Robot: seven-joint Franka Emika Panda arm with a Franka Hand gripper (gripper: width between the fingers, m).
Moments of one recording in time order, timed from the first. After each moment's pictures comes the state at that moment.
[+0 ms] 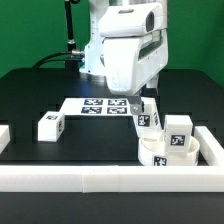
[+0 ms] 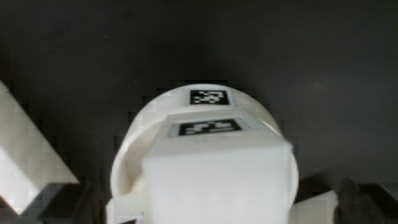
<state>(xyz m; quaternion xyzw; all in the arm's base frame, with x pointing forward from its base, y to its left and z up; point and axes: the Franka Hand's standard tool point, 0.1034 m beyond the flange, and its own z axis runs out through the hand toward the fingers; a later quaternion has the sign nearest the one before) 0.563 0.037 0.086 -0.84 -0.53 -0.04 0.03</state>
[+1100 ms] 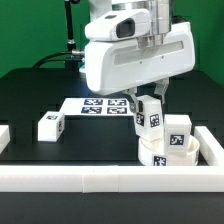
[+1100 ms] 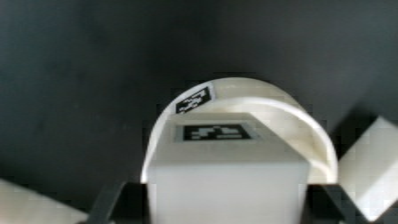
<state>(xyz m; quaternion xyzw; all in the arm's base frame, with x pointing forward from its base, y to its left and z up) 0.556 0.046 0.080 -0.98 -0.18 -0.03 0.05</state>
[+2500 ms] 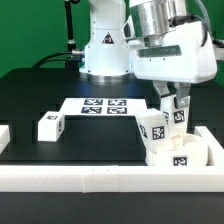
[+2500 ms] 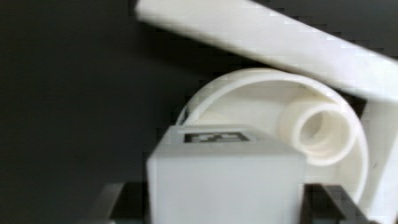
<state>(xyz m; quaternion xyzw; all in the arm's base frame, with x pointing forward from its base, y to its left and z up) 0.554 0.093 0.082 -0.75 0.65 0.01 0.14</state>
